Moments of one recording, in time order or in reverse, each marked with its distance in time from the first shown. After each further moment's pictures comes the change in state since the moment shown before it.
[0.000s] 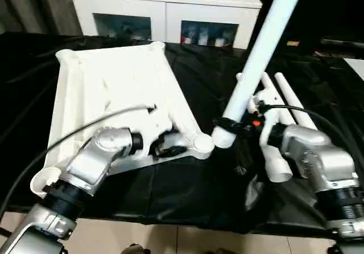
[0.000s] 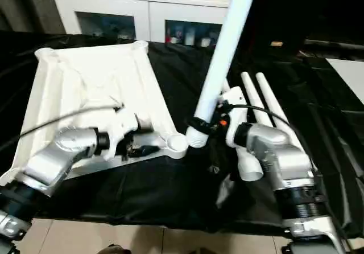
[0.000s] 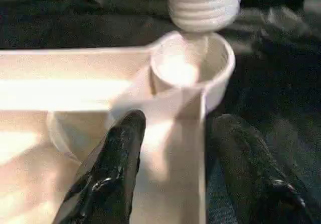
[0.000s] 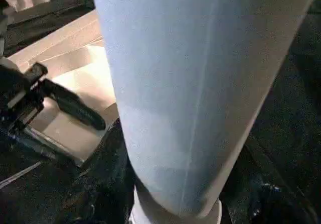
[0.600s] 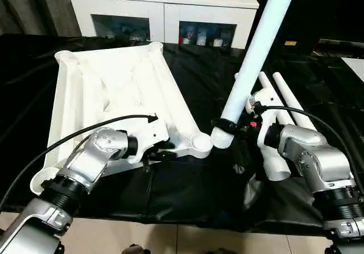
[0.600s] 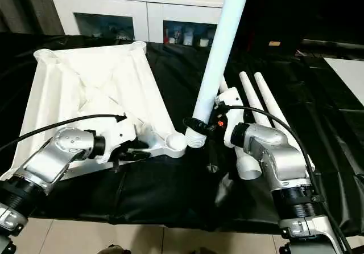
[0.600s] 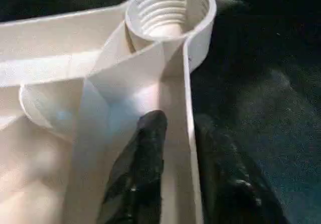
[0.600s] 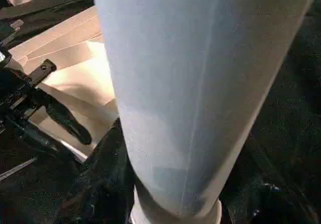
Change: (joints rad) left arm -0.017 0.050 -0.014 0.066 0.047 -0.056 -0.135; right arm -0.001 -0.004 0.017 0.000 -0.013 -0.011 0.007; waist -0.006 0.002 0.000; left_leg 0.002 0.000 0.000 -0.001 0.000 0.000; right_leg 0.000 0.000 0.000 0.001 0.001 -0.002
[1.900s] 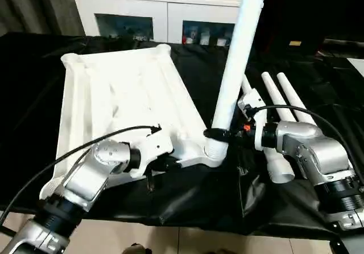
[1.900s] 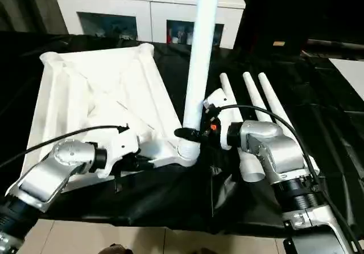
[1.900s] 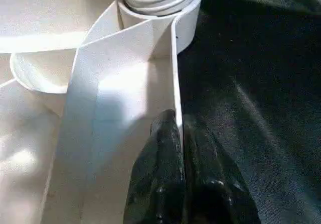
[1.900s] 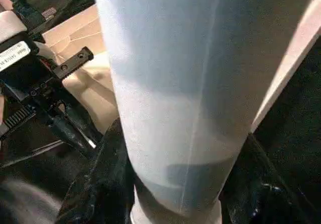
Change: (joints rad) left arm 0.132 -0.031 0.022 -0.261 0.015 0.174 0.003; right arm -0.064 -0.057 0.098 0.008 0.005 0.089 0.153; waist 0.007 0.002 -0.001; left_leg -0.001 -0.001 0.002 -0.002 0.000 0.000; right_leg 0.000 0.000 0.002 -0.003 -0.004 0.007
